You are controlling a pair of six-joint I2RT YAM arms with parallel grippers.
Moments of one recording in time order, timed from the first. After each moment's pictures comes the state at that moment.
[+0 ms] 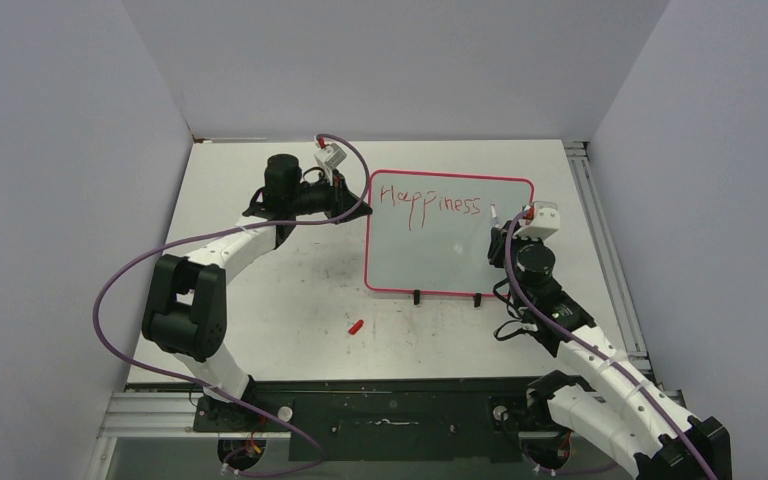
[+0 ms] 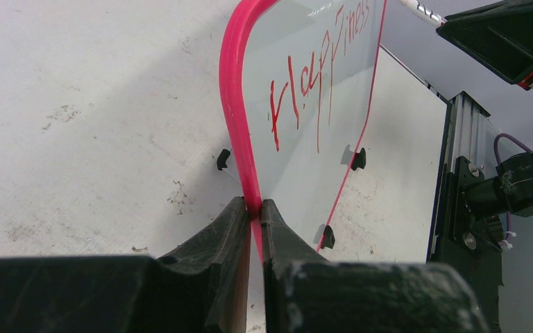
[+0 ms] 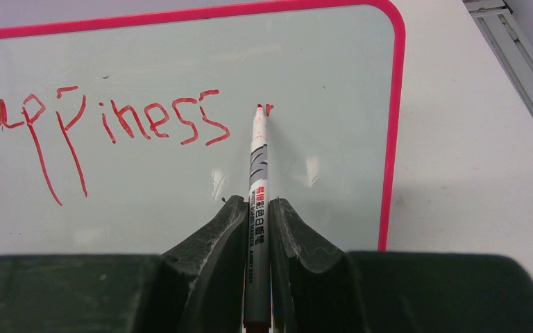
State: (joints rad) left arm -0.30 1.68 1.12 0.23 0.86 -0.22; right arm 0.47 0.82 0.54 0.08 0.43 0.27
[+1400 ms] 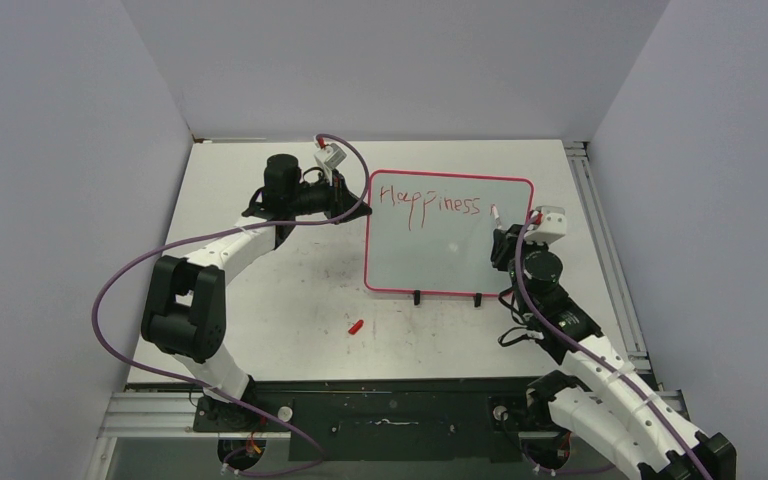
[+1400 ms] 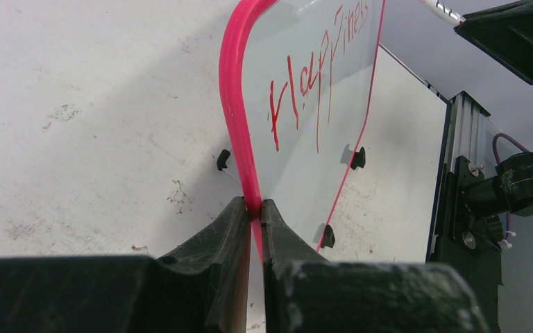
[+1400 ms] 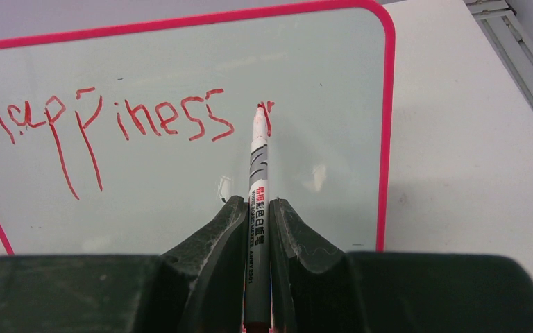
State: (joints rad) left arm -0.30 1.67 1.12 0.22 0.86 -0.22; right arm 0.48 0.74 0.53 0.04 0.42 0.29
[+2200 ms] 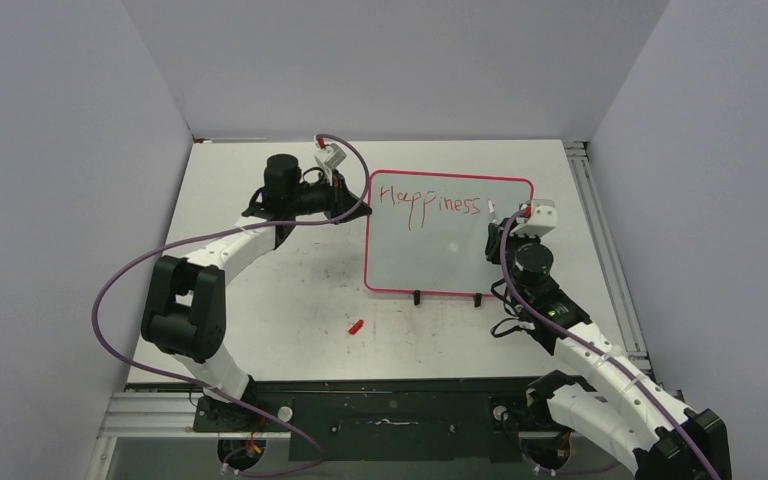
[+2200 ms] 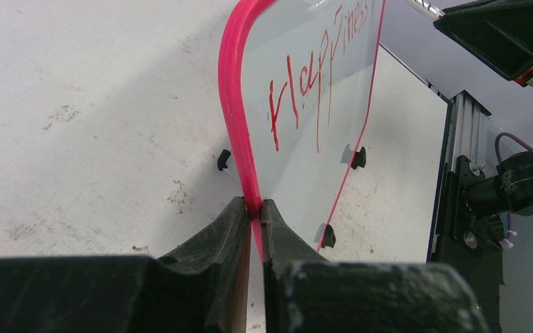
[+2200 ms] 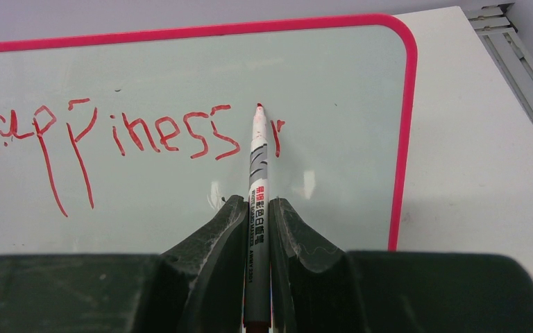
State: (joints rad) left arm -0.30 1.67 1.12 0.22 0.86 -0.22; right arm 0.48 0.85 0.54 0.16 0.43 0.24
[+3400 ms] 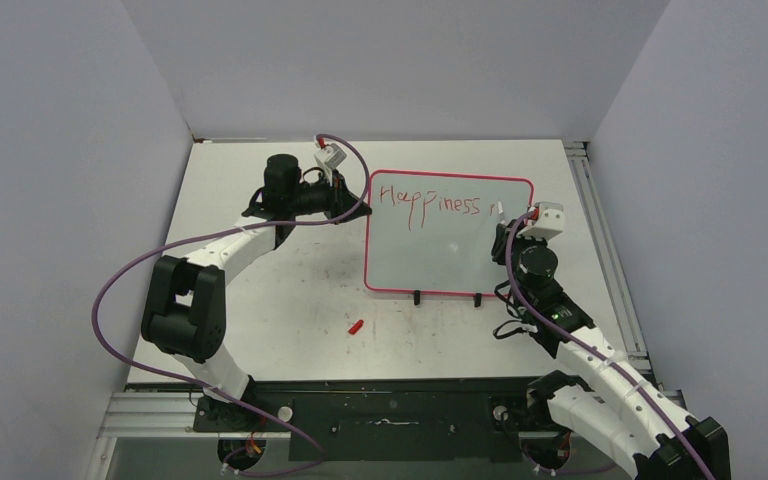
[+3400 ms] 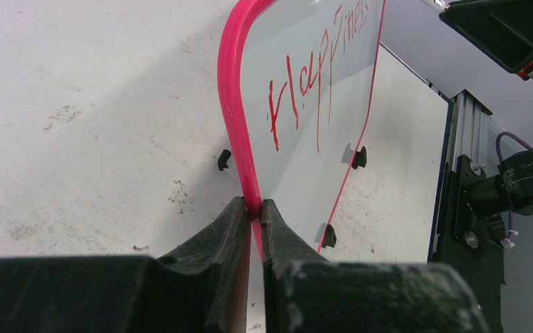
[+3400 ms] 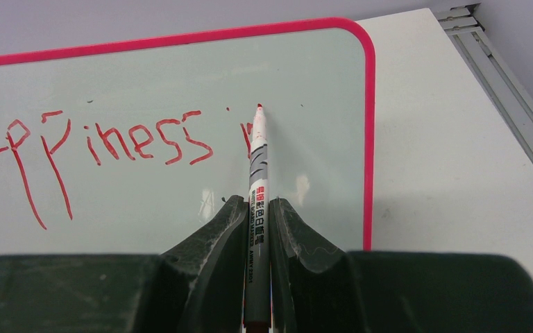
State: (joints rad) left arm -0.30 1.67 1.12 0.22 0.86 -0.21; right arm 0.46 0.82 0.52 0.15 0.47 0.25
